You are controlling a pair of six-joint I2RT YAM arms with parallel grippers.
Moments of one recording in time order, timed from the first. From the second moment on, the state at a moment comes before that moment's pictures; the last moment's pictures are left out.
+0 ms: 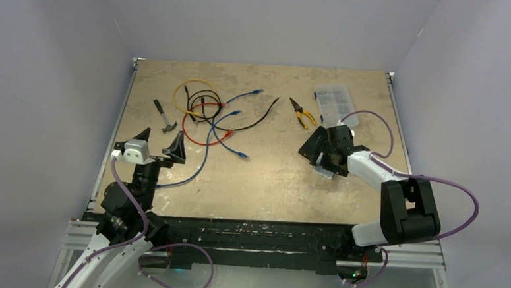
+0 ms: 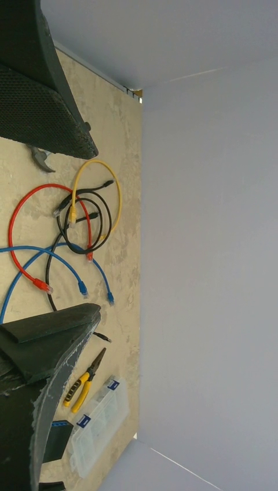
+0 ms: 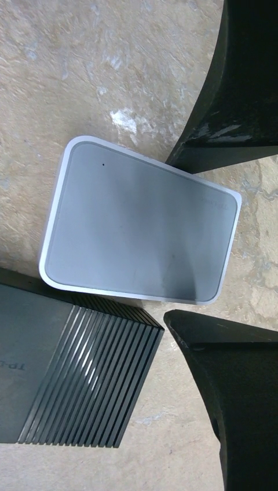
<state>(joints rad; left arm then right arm) -0.56 0.16 0.41 0.08 -0.45 0.03 0.23 1.43 0.72 -0.35 0.15 0.52</state>
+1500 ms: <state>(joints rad) -0.56 0.47 0.55 -0.05 -0.31 0.03 0.72 1.66 0.97 -0.43 0.14 0.30</state>
